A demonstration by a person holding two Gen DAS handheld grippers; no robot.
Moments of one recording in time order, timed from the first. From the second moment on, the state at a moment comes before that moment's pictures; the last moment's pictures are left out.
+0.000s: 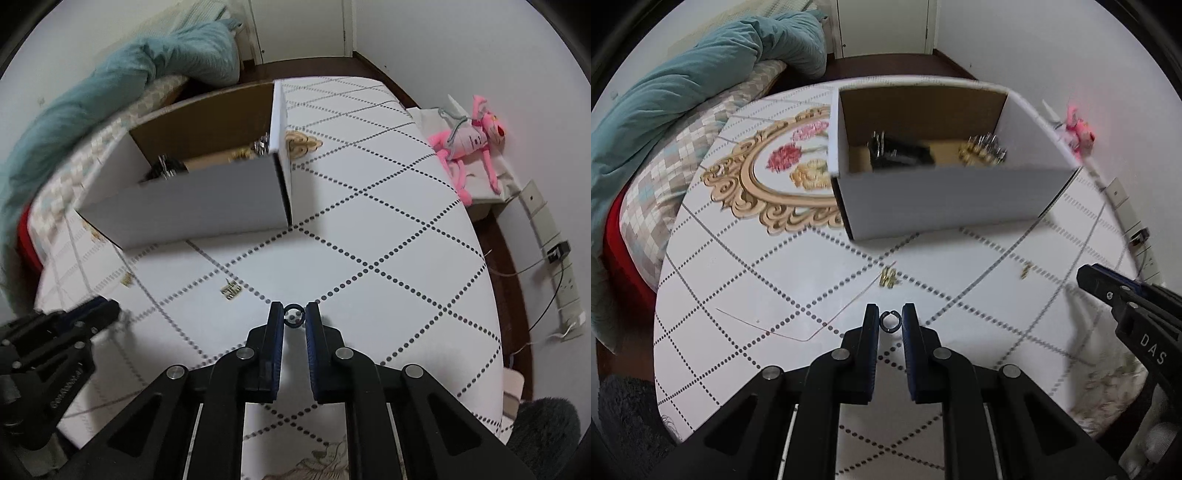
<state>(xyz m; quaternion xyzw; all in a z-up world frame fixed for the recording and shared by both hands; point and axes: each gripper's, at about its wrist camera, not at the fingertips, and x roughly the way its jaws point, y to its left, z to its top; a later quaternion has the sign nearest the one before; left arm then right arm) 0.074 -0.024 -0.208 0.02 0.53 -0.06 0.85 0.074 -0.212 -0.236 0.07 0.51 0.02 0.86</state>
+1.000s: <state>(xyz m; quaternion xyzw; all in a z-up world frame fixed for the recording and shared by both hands) 0.231 -0.004 -0.129 -0.03 0.54 -0.06 0.84 0.239 -0.197 -0.168 0.09 0.55 0.09 0.83</state>
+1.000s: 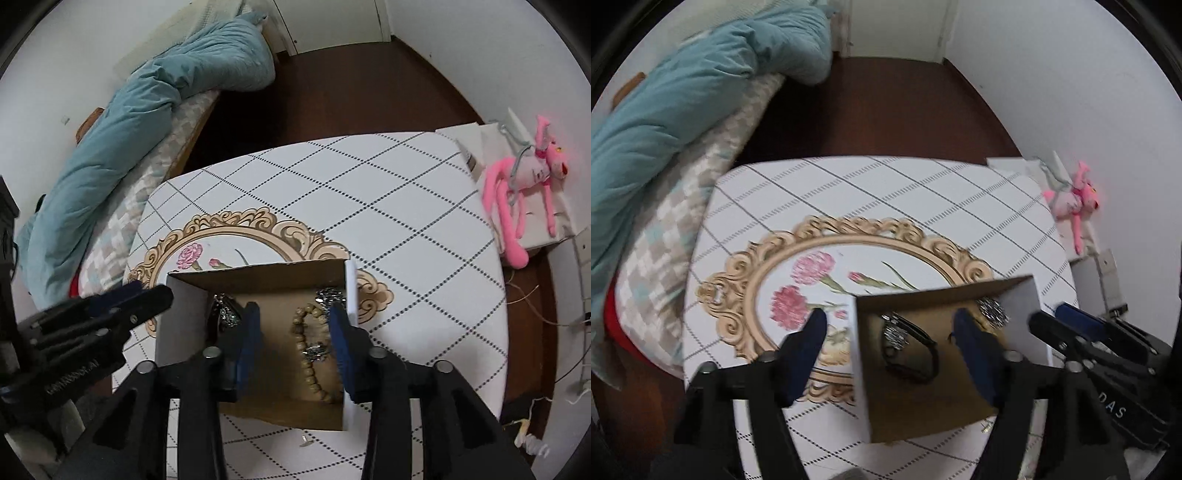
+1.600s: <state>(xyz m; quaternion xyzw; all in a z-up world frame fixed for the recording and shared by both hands) 0.199 0.011 -0.156 0.00 0.53 -0.01 0.85 0.212 -0.193 -0.177 -0.04 0.53 -0.01 0.84</state>
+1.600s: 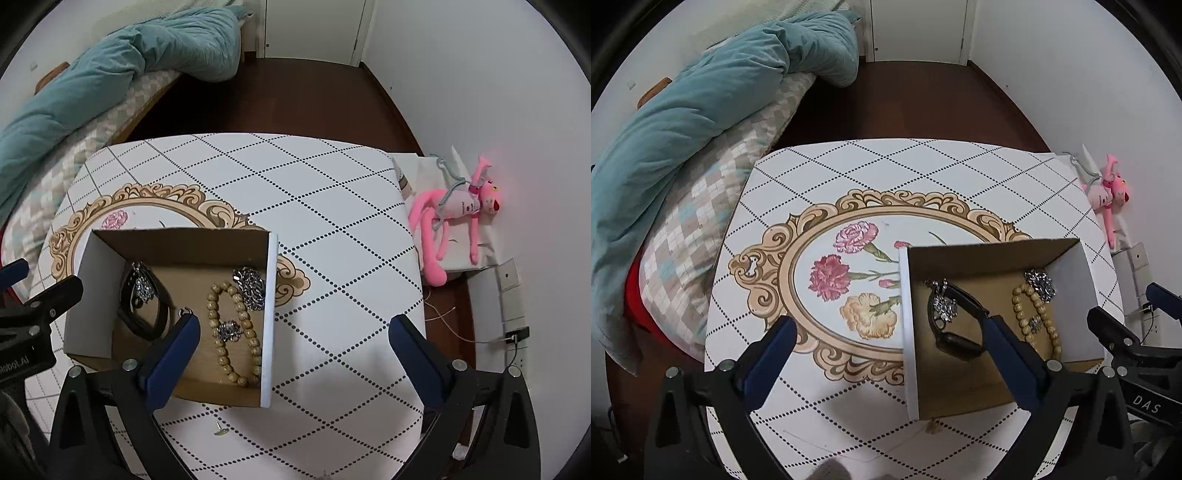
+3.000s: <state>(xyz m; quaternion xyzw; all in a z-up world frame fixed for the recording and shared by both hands) 0.097 0.040 -0.232 0.01 0.56 0.04 0.83 0.105 -0.166 -0.263 0.02 0.54 0.03 0.84</state>
